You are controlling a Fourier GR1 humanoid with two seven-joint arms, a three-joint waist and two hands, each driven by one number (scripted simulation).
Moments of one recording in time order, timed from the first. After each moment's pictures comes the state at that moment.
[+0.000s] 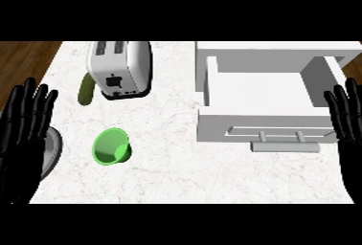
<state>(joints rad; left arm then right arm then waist) 0.02 0.10 0.00 -2.10 -0.02 -0.02 0.00 0.03 -0.13 -0.03 -2.10 0.00 0.02 0.03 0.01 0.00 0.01</state>
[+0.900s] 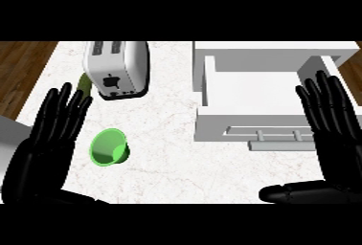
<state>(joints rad) 0.02 0.04 -0.04 -2.03 0.22 -0.13 0.03 -0.05 -0.08 0.02 -2.07 -0.10 0.07 0.11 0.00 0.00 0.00</state>
